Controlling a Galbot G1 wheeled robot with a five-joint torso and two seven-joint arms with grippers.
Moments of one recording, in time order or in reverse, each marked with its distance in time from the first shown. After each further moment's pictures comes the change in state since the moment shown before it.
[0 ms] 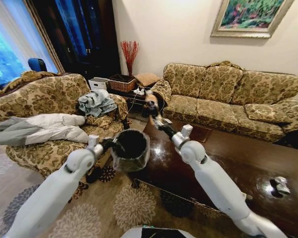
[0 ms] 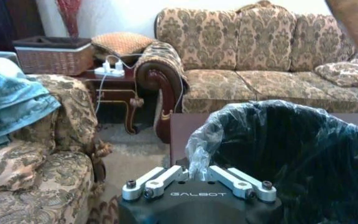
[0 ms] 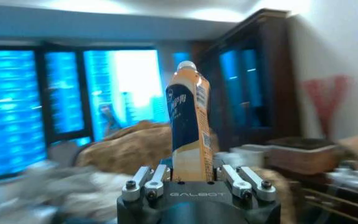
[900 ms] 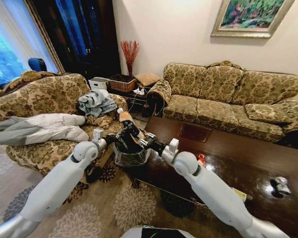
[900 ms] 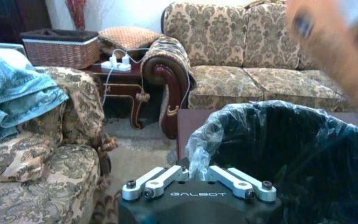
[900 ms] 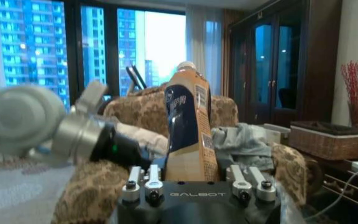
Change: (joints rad) left arm -0.008 0.003 -0.014 0.049 -0.009 -0.008 0.021; right arm -0.131 -0.015 -0.037 -0.021 -0.247 0.033 -0.123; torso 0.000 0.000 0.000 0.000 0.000
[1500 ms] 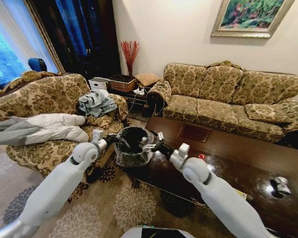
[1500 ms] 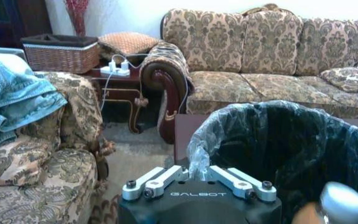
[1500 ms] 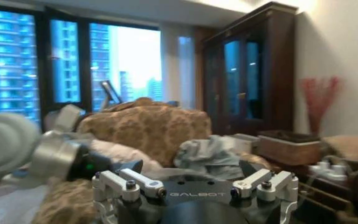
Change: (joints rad) left arm 0.037 -0.015 -0.031 -0.047 0.004 0.004 -0.014; right arm -0.168 -0.083 0.204 0.174 0.062 -0.008 0.062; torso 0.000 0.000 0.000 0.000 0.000
